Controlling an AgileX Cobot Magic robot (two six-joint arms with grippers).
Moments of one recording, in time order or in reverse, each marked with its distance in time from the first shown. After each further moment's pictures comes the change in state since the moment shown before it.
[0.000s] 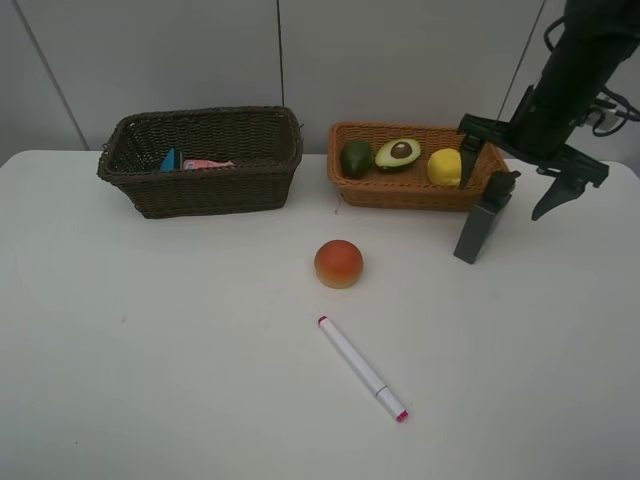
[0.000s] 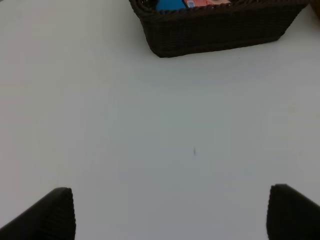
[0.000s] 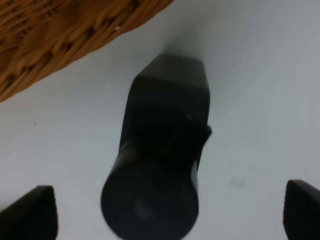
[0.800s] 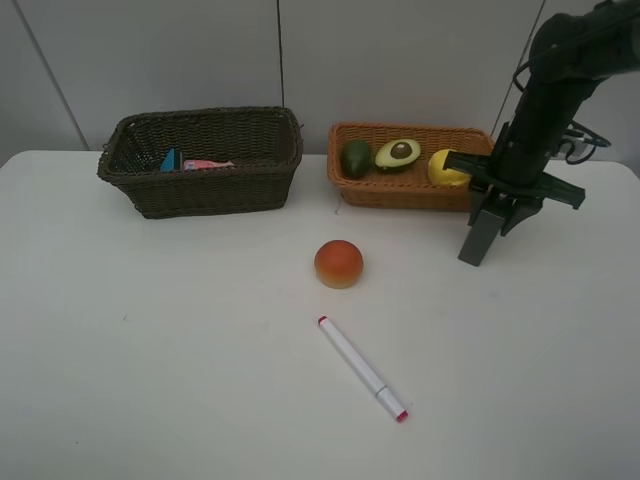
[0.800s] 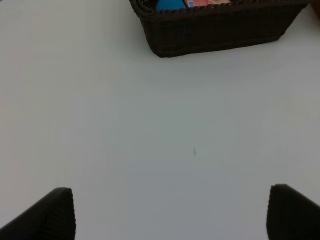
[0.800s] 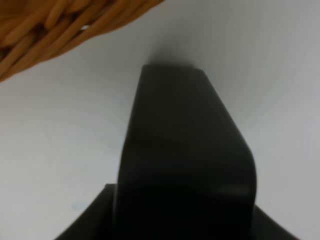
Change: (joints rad) left arm 0.000 0.000 0.000 0.000 0.000 0.000; right arm 0.011 0.101 0.000 -0.030 -0.026 -0.065
